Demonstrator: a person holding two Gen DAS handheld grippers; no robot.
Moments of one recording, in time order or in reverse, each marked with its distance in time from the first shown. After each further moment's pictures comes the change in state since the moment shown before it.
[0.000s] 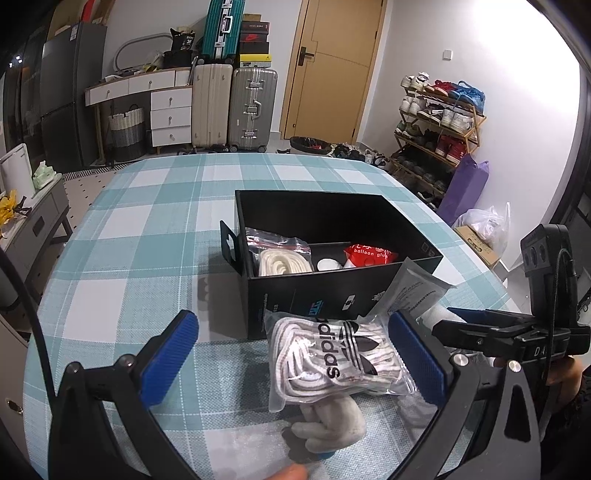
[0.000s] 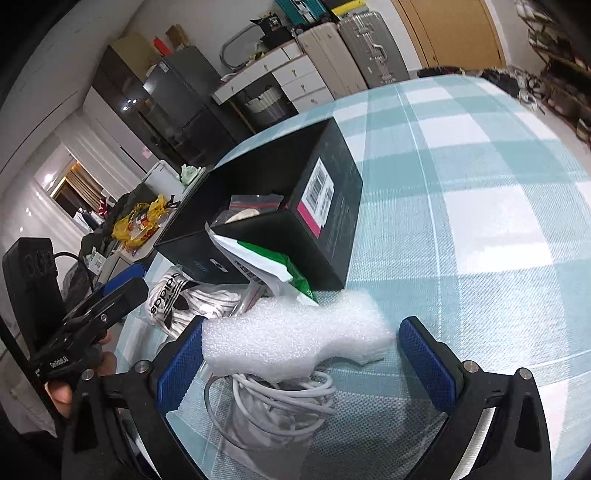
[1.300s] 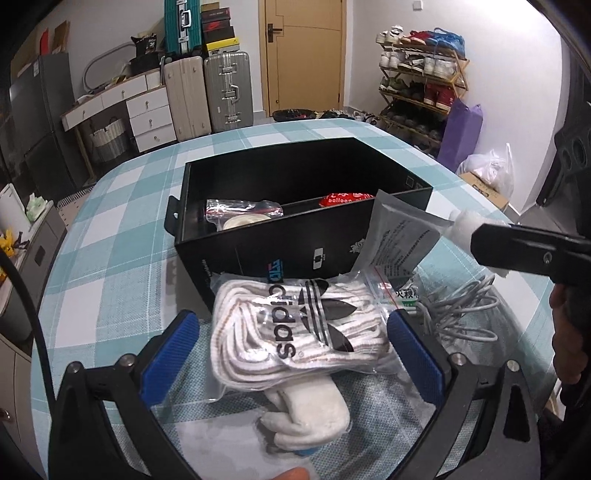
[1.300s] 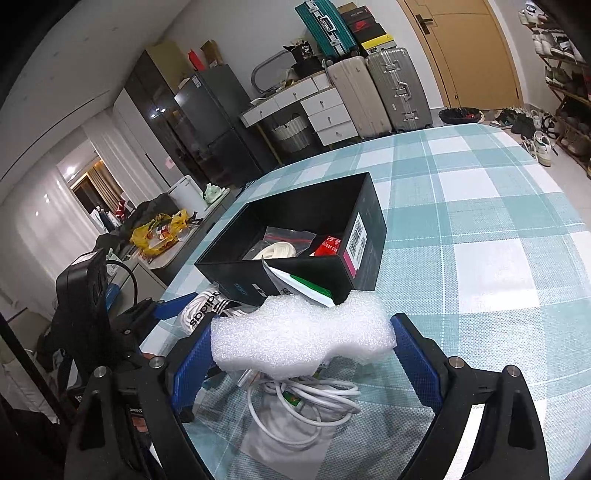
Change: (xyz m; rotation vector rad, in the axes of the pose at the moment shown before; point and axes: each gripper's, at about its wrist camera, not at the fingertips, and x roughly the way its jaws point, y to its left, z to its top) left arm 0.025 -0.040 -0.019 0.179 0.104 0.050; right arm -0.041 0.024 -0.002 -0.105 -0.135 0.037
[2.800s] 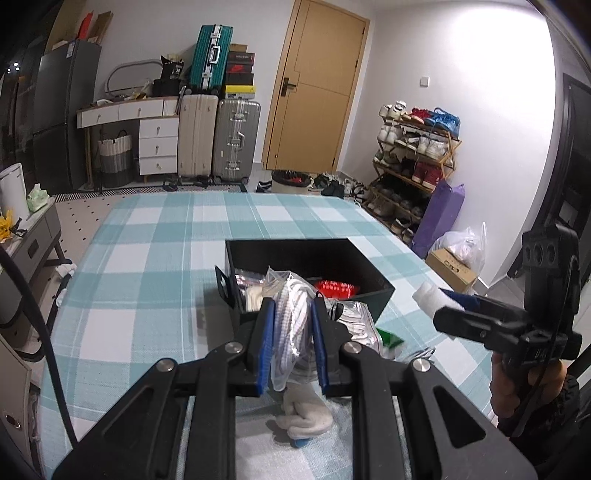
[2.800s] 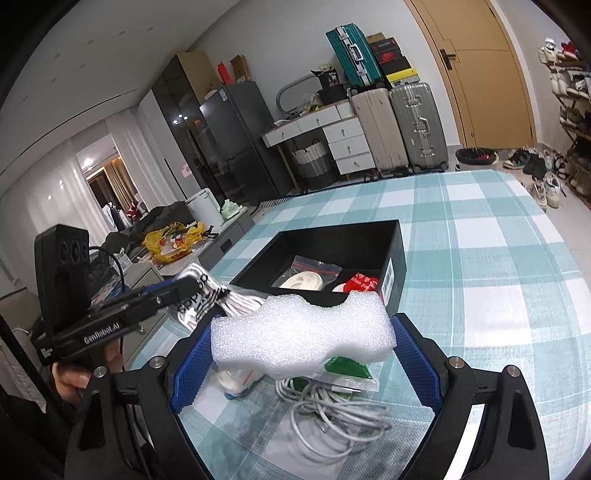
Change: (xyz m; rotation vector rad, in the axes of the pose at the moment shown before) left arm -0.087 0.046 0.018 -0.163 -0.235 -0.113; right arm -0.032 0.035 0.004 -0.113 -0.108 0.025
